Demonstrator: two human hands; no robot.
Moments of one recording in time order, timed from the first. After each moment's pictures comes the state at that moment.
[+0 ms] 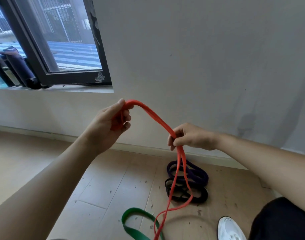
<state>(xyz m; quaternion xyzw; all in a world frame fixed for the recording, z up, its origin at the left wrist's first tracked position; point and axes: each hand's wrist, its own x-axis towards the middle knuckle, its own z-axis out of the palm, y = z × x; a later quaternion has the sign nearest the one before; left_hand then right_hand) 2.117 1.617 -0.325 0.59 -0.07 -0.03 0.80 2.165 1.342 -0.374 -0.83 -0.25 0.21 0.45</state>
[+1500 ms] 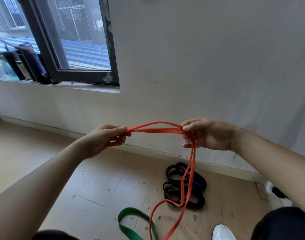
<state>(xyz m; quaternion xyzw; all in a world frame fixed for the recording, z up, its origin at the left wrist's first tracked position) 2.119 1.677 -0.366 0.77 -0.06 -0.12 0.62 2.146 1.318 -0.327 -0.66 -0.18 0.35 0.65</state>
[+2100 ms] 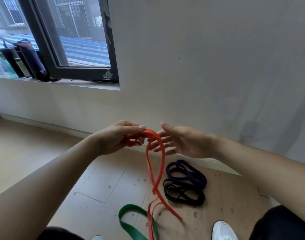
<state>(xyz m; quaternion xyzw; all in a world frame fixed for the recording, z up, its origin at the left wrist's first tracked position) 2.104 1.627 -0.343 0.75 -0.16 -0.21 0.61 2.127 1.370 -0.350 -0.71 -0.27 0.36 0.54</state>
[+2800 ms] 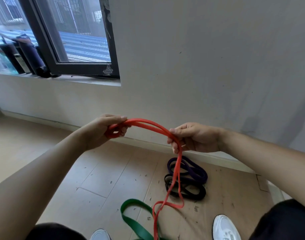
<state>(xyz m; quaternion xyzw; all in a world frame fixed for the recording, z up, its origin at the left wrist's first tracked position) 2.109 1.675 -0.353 0.73 -0.10 -0.15 0.66 2.144 1.347 -0.360 -0.64 -0.24 0.43 0.59</state>
